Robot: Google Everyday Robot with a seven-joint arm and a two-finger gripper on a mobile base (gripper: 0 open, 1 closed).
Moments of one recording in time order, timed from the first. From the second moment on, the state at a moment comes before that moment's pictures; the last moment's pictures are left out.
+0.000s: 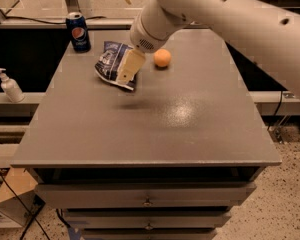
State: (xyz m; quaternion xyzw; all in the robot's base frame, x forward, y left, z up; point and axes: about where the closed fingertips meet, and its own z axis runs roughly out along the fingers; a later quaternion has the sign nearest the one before) arm 0.667 0.042 0.910 -0.61 0.70 0.04 0.36
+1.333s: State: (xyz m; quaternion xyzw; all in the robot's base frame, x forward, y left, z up) arm 0.706 0.075 0.847 -0.62 0.72 0.06 0.31
